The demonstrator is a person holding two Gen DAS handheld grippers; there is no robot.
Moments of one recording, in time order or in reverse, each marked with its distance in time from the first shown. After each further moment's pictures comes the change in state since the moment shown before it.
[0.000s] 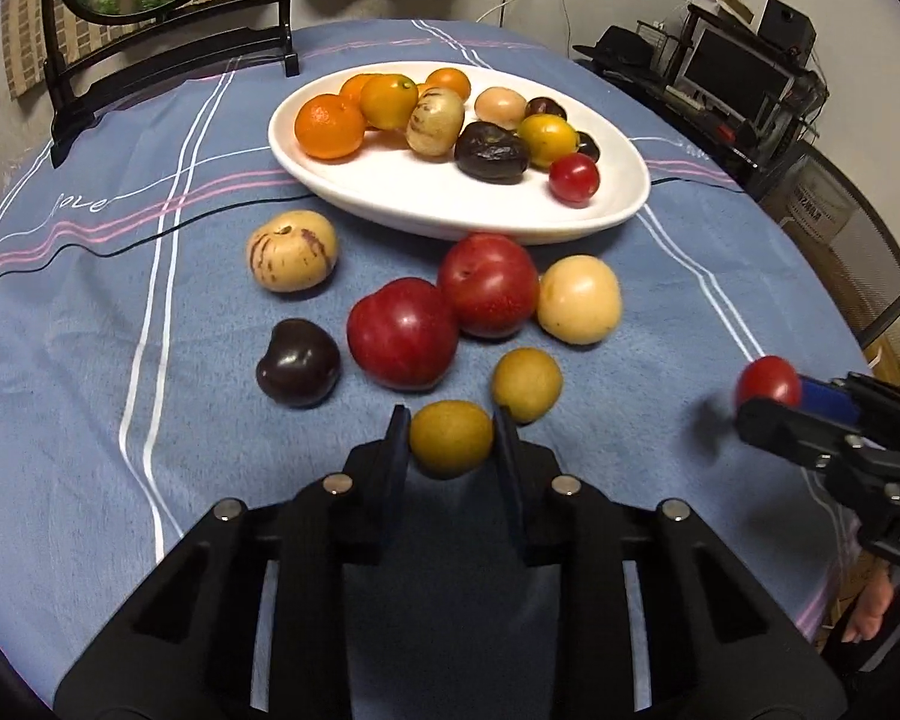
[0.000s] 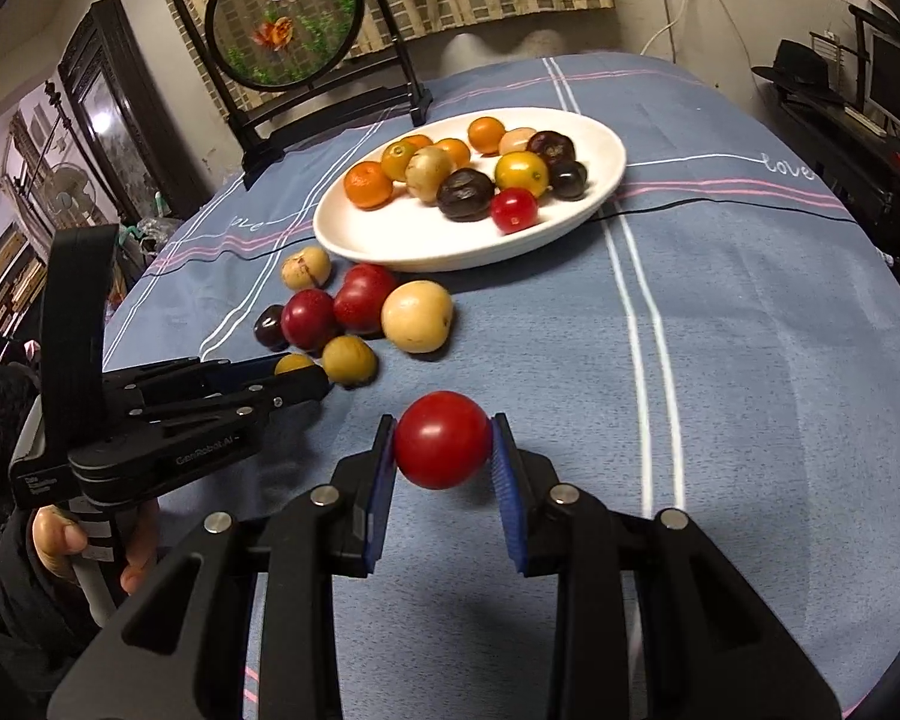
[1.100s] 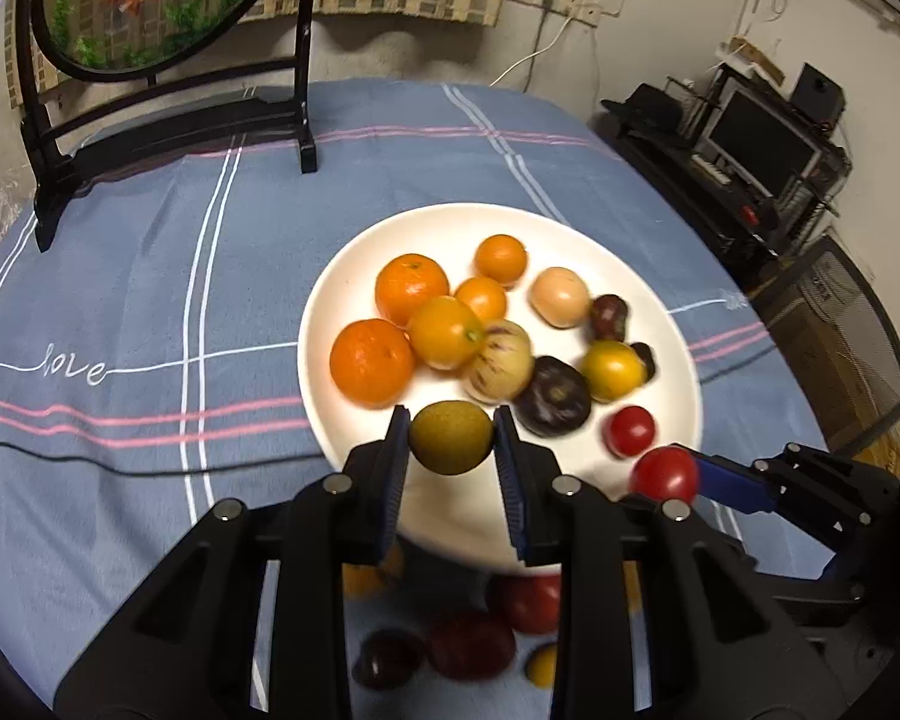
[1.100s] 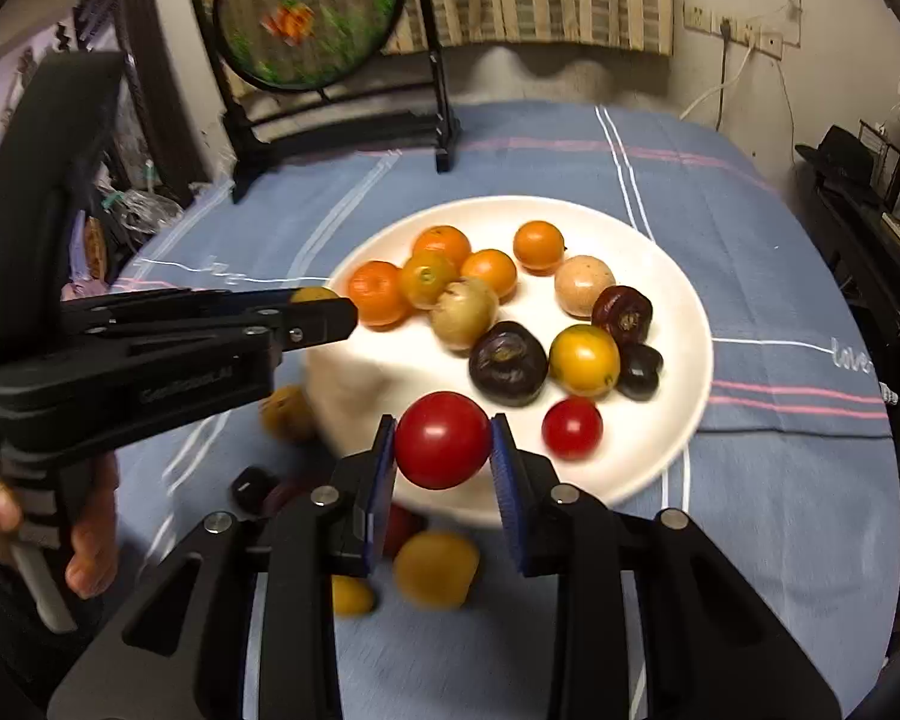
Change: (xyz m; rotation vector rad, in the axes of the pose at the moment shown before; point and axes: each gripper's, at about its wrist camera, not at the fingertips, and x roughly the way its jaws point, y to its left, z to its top) left arm 0.019 0.039 0.141 -0.073 -0.037 -0.004; right arm 0.075 0.024 0.126 -0.134 0.037 -0.088
